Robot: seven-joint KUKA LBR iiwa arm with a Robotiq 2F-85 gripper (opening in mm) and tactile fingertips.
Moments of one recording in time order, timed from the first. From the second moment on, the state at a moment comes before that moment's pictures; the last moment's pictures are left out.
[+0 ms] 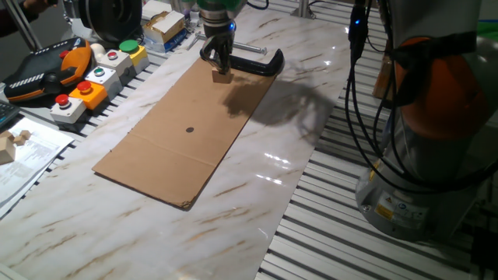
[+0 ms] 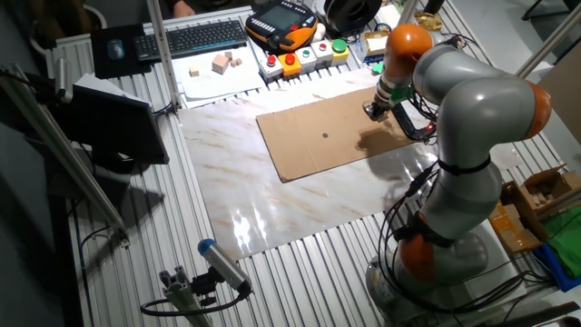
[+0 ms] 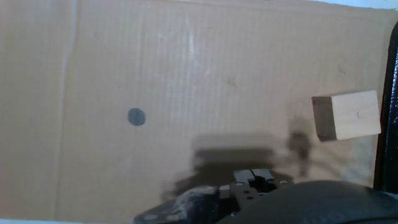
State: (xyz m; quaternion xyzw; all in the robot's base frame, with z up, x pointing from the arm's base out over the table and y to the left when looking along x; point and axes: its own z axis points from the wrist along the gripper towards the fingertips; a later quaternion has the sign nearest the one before) arm 0.548 -0.135 0.127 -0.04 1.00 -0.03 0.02
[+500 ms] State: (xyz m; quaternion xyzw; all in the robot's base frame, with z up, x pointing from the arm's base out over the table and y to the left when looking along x) arm 0.549 -0.134 0.125 -0.05 1.00 -0.01 0.01
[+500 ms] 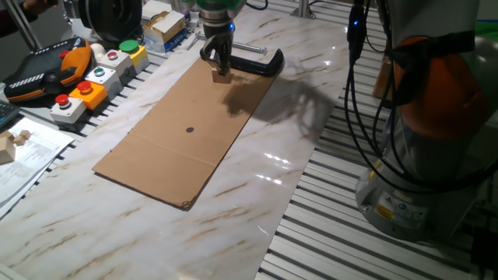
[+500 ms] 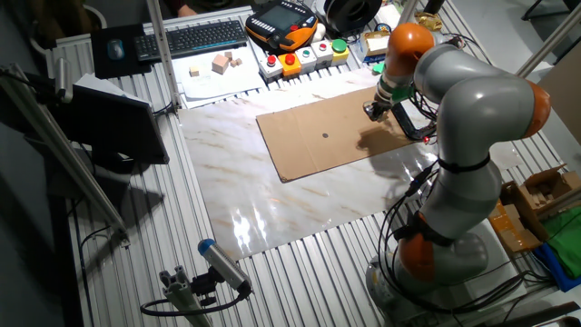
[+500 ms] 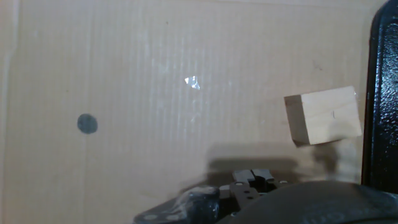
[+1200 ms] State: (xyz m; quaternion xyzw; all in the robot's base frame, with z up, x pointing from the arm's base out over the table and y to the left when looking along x) arm 0.549 -0.132 0.127 -0.01 1.00 -0.02 0.01
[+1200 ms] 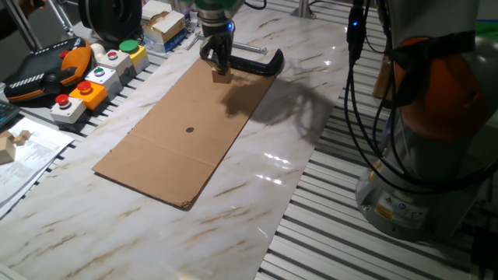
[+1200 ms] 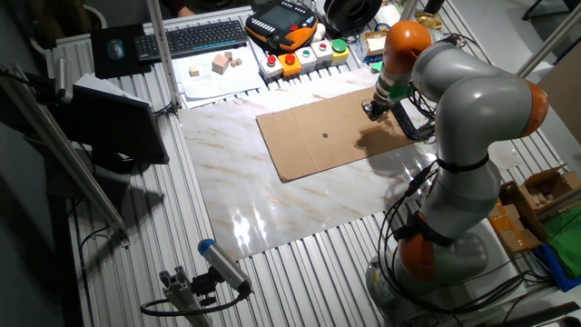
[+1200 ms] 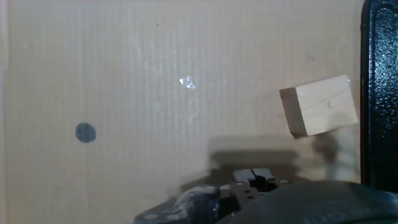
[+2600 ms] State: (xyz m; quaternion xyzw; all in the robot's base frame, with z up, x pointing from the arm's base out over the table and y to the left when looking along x) arm 0.574 -0.164 0.121 -0.04 1.00 -0.01 0.02
